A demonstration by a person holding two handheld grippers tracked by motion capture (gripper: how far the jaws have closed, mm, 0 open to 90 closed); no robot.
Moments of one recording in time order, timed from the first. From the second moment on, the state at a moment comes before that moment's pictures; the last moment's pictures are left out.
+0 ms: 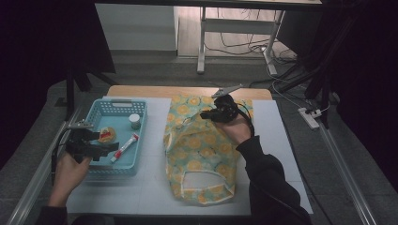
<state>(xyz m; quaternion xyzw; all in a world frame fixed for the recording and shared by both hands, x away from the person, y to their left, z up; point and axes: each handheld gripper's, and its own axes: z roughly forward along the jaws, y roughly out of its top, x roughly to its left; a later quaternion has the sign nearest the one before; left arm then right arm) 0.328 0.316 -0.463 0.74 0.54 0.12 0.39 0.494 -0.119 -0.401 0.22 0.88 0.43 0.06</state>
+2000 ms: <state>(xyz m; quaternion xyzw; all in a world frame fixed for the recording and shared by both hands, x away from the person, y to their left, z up) 0.437 0.326 -0.512 0.77 0.59 0.14 0.20 0.494 -0.123 -0.410 0.22 0.88 0.42 0.05</state>
